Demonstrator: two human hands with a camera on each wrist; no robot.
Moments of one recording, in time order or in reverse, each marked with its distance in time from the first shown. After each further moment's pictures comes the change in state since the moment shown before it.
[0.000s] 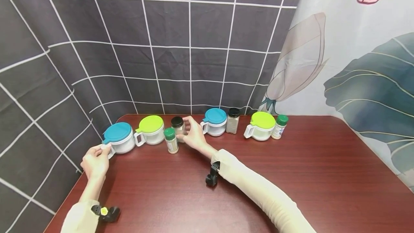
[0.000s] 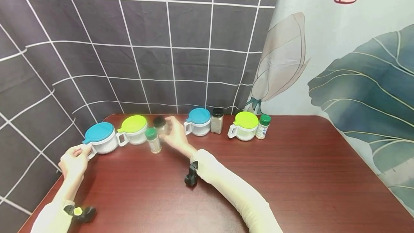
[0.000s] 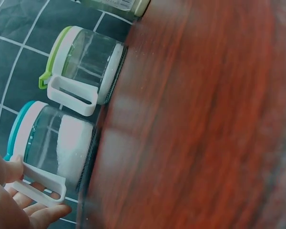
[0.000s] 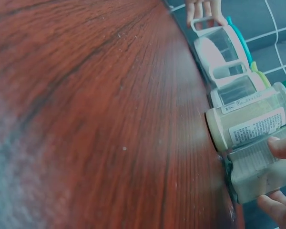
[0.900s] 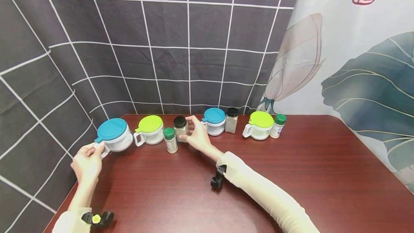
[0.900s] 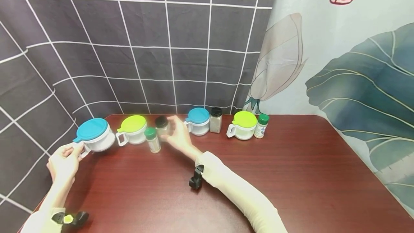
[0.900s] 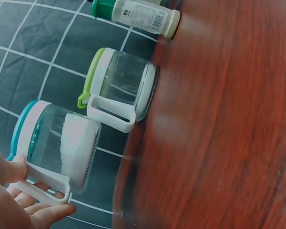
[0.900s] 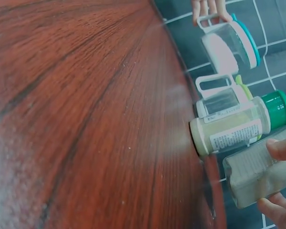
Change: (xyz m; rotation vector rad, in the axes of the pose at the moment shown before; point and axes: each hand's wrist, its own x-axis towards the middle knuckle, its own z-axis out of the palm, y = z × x) left_hand -0.013 0.018 -0.024 -0.070 0.006 0.077; right_hand -0.014 -0.011 -0.020 -0.020 0.026 -0.063
